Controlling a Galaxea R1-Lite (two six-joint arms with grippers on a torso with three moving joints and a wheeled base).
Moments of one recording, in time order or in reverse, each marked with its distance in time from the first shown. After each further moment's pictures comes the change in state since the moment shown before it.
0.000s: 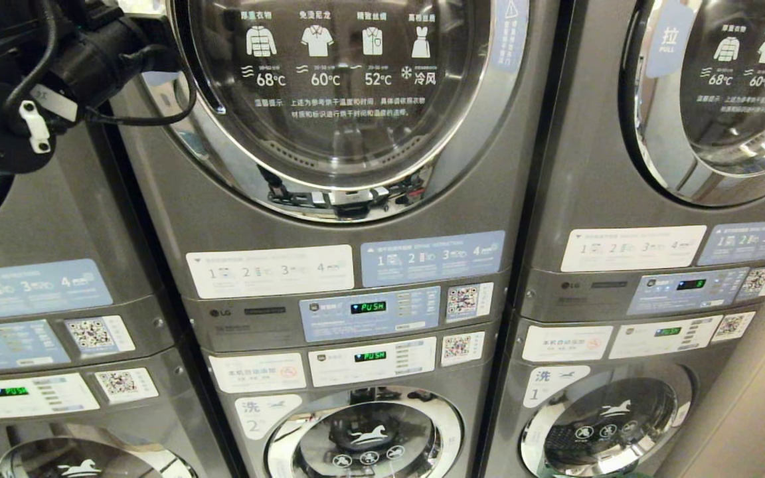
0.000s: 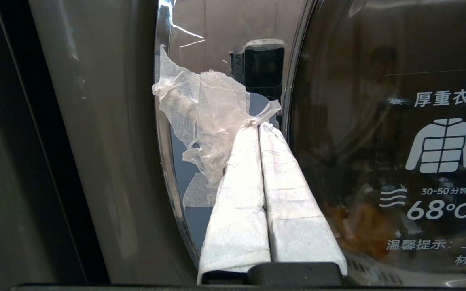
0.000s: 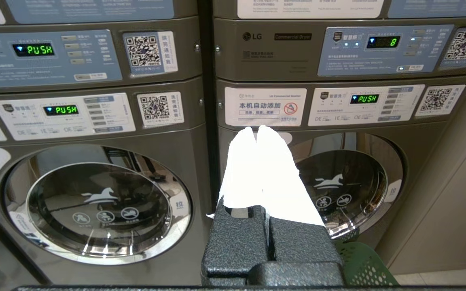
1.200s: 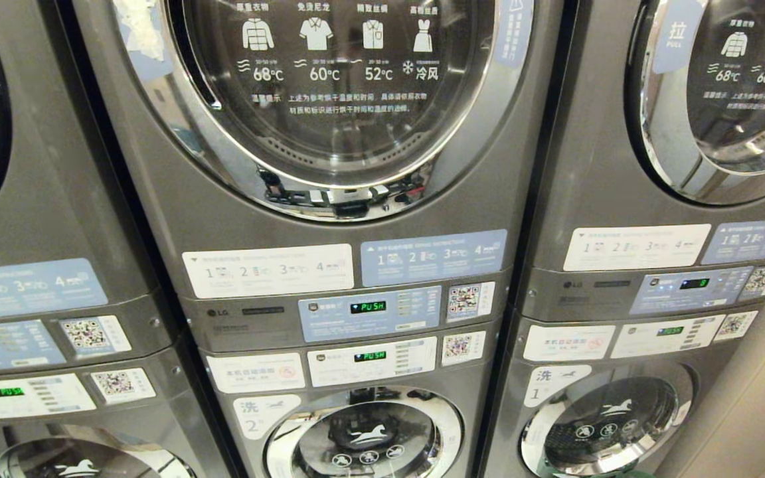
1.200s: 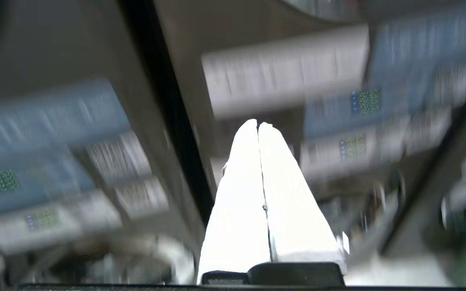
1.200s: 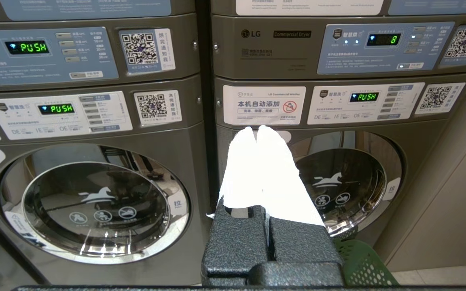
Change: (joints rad) left arm -0.001 -1.233 1.187 0.456 -0.074 -0.011; right arm 0.000 0.000 0.000 0.001 0.000 -0.001
